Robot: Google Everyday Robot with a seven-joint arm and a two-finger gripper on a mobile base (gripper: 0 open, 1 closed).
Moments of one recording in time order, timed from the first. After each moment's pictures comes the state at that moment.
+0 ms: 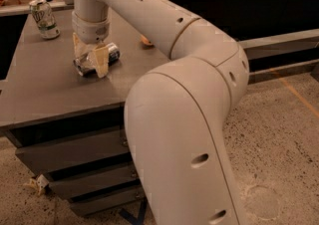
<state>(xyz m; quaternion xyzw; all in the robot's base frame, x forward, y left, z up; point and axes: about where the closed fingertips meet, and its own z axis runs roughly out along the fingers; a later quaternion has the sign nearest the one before) 0.669 0.193 0.834 -0.92 0.36 0.04 0.13</state>
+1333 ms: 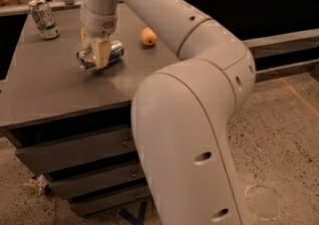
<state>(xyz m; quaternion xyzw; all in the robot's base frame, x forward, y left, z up) 0.669 0.181 0.852 -0.90 0.40 0.08 0.15</state>
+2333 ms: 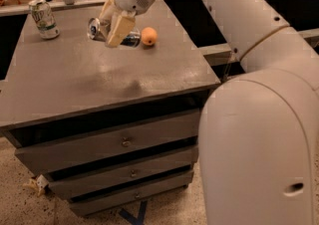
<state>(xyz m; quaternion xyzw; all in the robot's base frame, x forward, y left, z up) 0.646 0.119 0.947 -0.80 0.47 0.20 0.31</state>
